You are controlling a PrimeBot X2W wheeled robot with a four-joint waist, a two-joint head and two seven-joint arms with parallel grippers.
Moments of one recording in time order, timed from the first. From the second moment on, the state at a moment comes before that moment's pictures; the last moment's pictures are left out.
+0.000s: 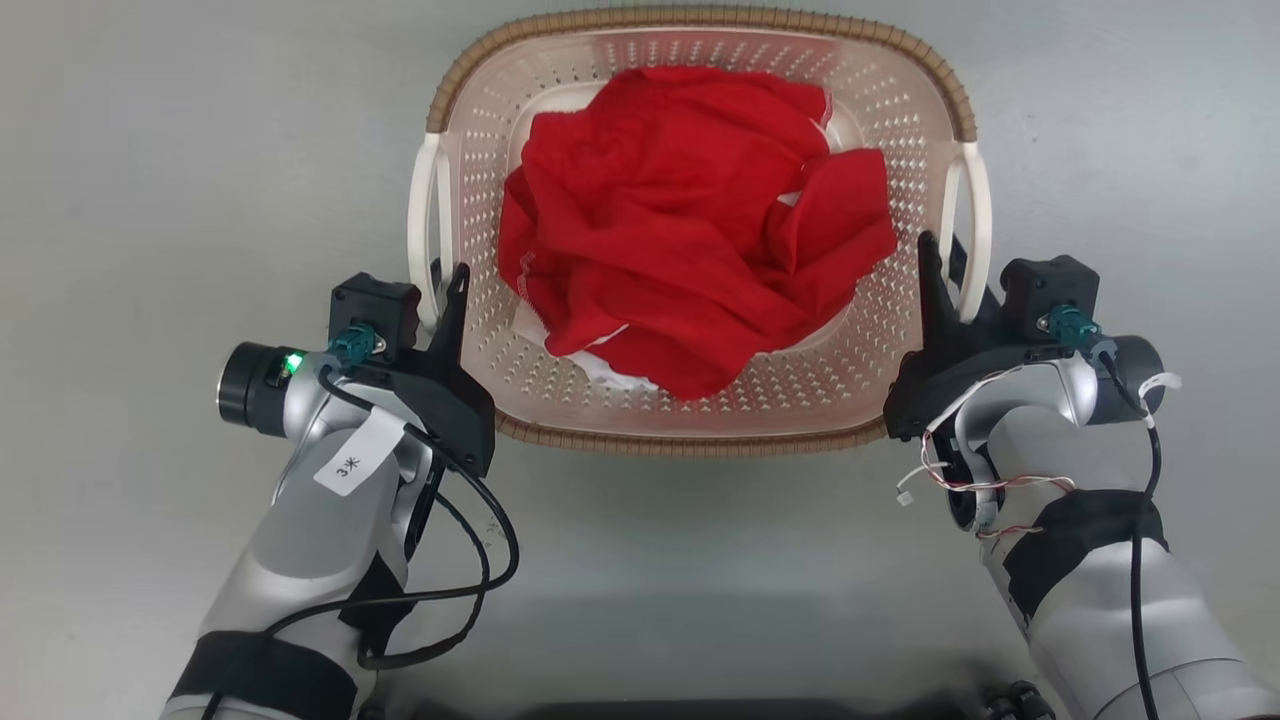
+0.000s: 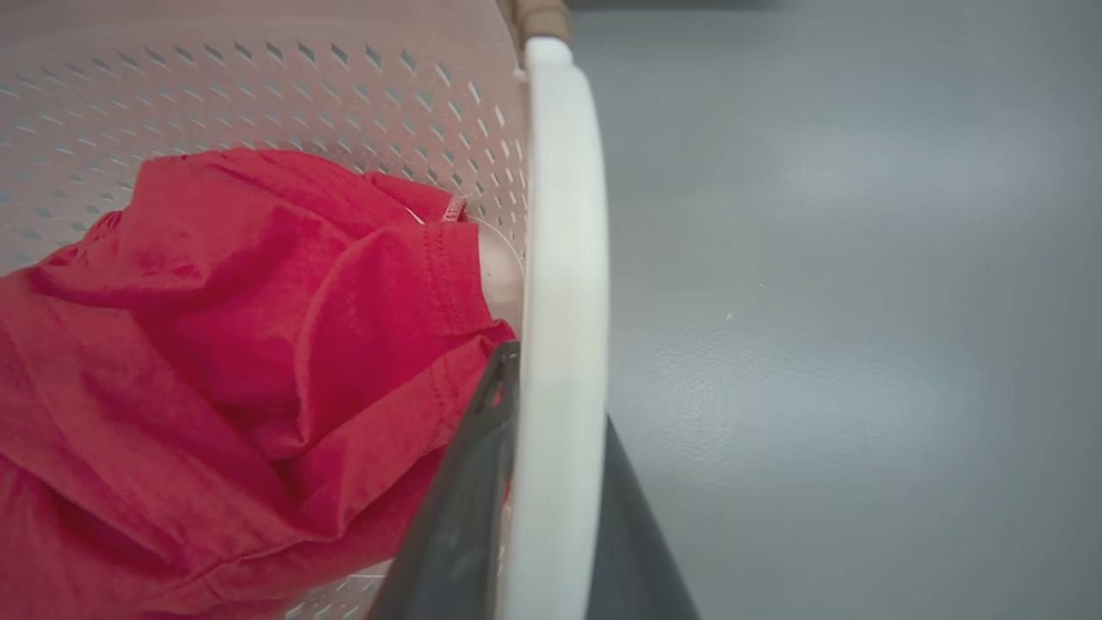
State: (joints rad) left arm -0.83 0.02 -0.31 1.02 -0.23 -0.07 -0.24; right arm -0.84 -0.06 0.34 0.93 0.29 -0.08 -0.25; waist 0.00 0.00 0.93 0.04
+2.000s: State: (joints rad) left arm -0.36 0.03 -0.45 1.25 -0.50 -0.10 -0.12; right arm -0.41 -0.06 0.87 0.98 0.88 -0.12 0.08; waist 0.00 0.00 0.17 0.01
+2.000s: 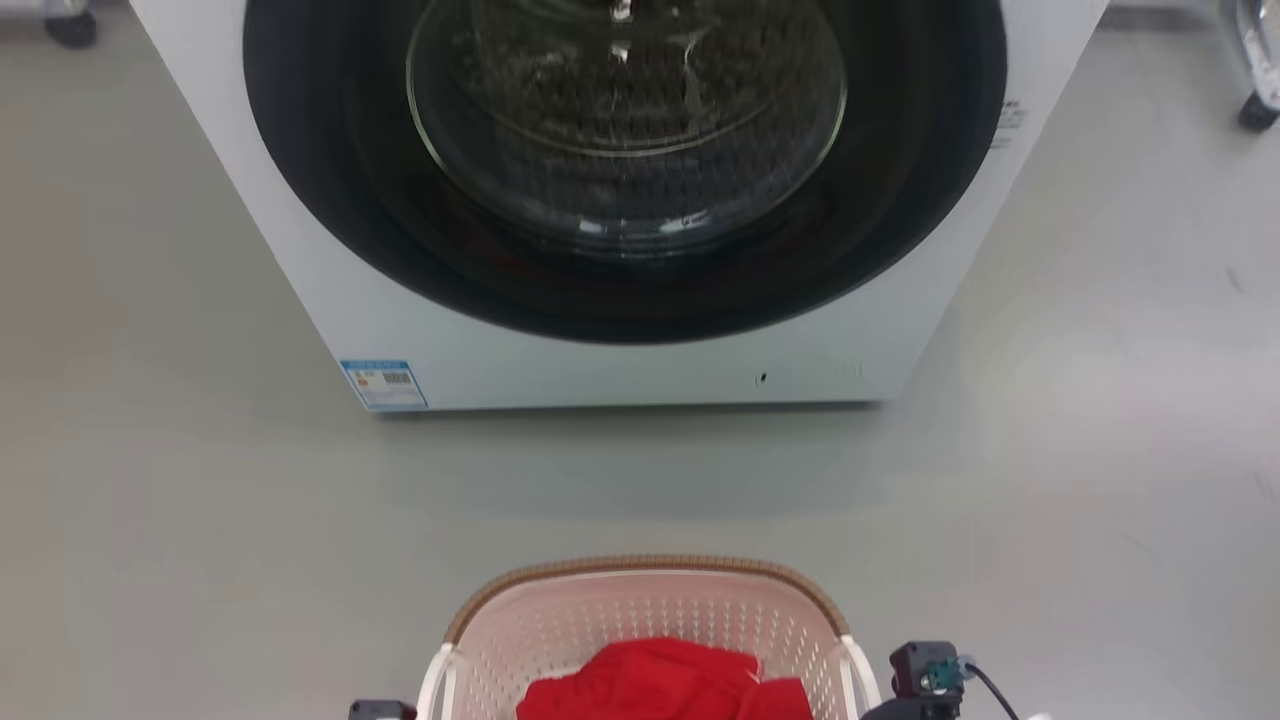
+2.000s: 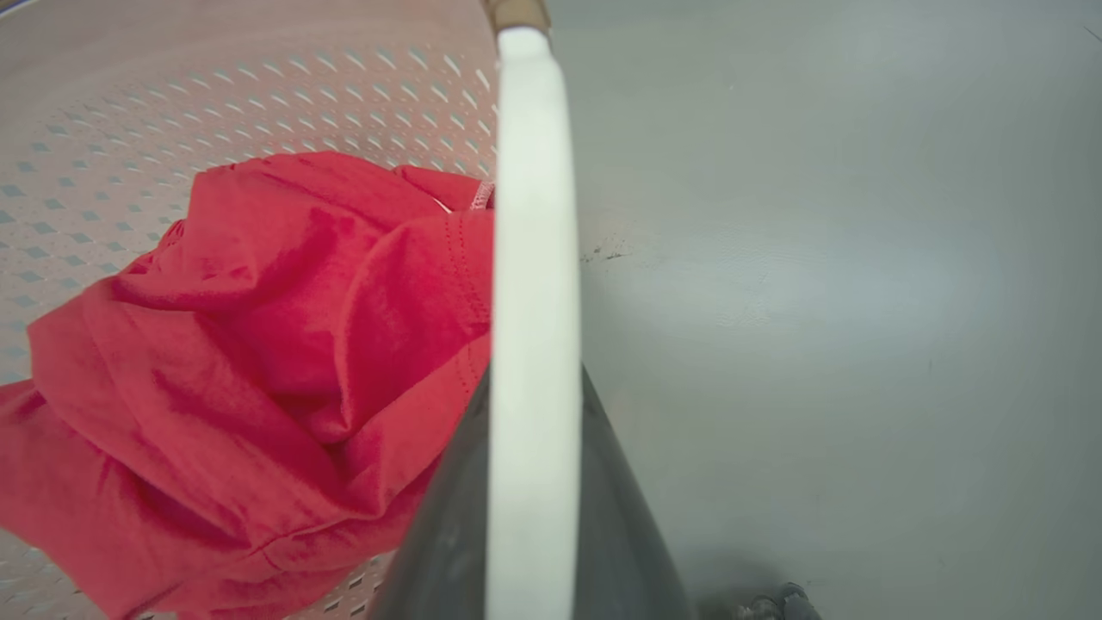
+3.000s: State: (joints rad) left arm -0.25 0.04 -0.53 1.23 -0.55 -0.10 -0.06; right arm -0.32 -0.07 0.99 0.97 1.02 -0.14 0.14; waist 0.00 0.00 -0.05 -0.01
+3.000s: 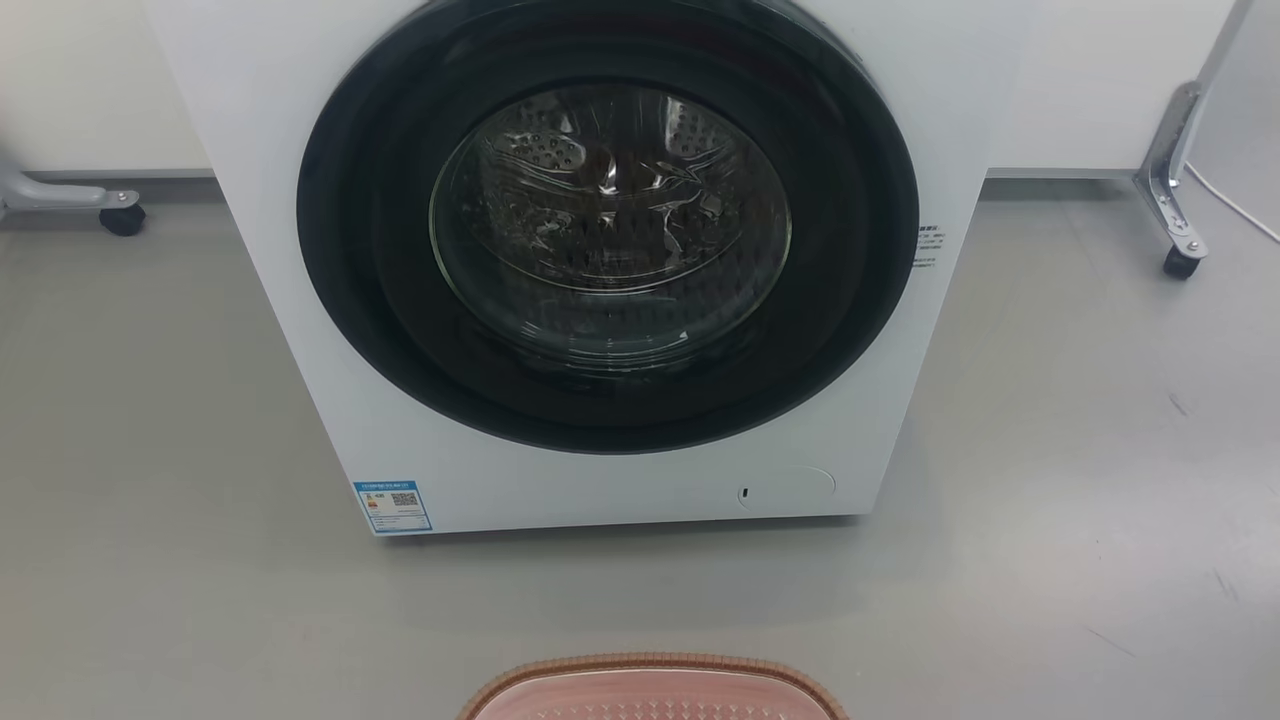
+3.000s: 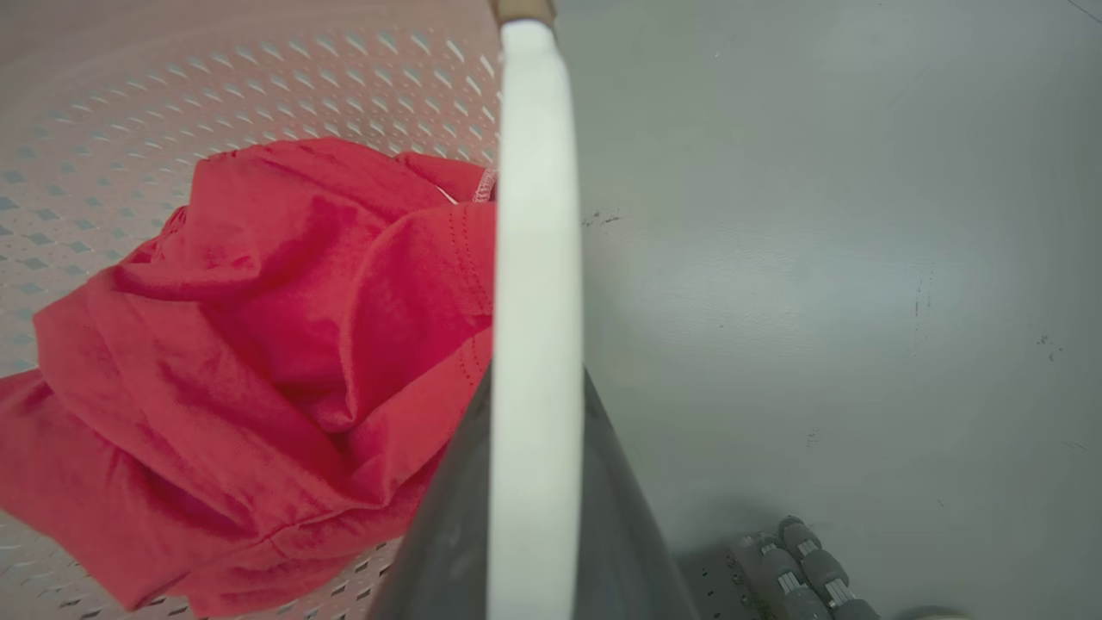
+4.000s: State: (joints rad) left arm -0.24 0.04 -0.56 1.23 -0.57 -0.09 -0.06; right arm -0.32 -0.07 1.06 0.99 1.09 -0.14 0.12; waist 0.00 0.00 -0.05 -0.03
